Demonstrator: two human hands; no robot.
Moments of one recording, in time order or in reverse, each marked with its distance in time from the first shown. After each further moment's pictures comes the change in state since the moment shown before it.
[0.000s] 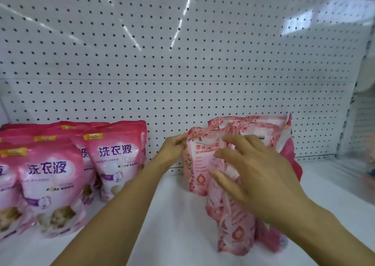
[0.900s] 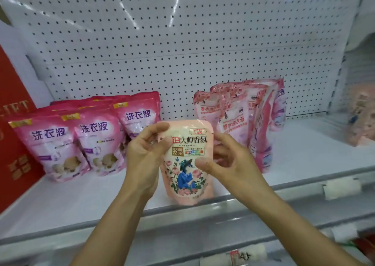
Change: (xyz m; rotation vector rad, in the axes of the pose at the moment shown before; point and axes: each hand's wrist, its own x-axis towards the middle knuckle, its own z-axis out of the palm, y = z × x) left_hand -0.253 0.046 -0.026 -0.606 0.307 0.157; right_hand -0.088 -0.088 -0.037 1.358 -0.148 0.472
